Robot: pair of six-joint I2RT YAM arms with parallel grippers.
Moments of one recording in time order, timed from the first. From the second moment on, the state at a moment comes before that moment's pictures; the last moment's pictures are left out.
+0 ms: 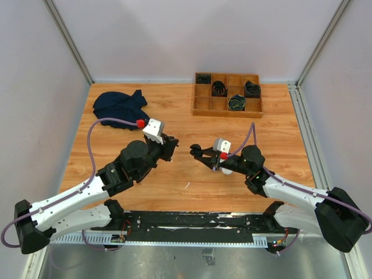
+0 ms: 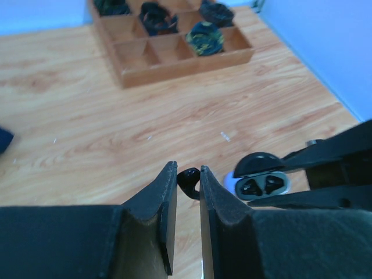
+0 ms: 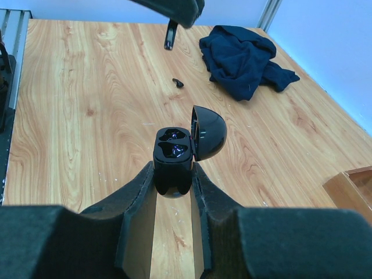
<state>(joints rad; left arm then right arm) -0.95 0.86 0.72 -0.04 -0.43 -0.31 0.73 1.09 0.37 0.74 -0.51 -0.21</state>
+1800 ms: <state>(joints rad) -1.13 0.99 0.64 0.37 -0.26 0.14 0.73 1.06 0.37 0.83 -0.52 -0.03</state>
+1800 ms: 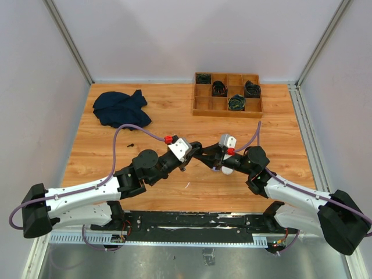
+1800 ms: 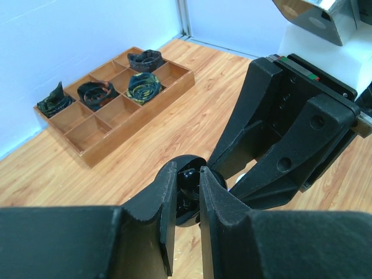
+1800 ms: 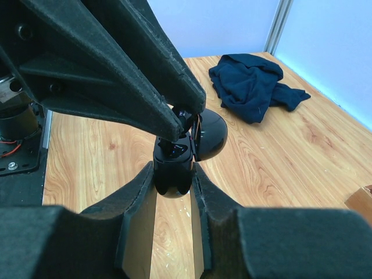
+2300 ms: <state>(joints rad) -1.13 1.00 0.64 0.40 -0.23 0.18 0.73 1.05 0.37 0.82 -0.52 -0.03</state>
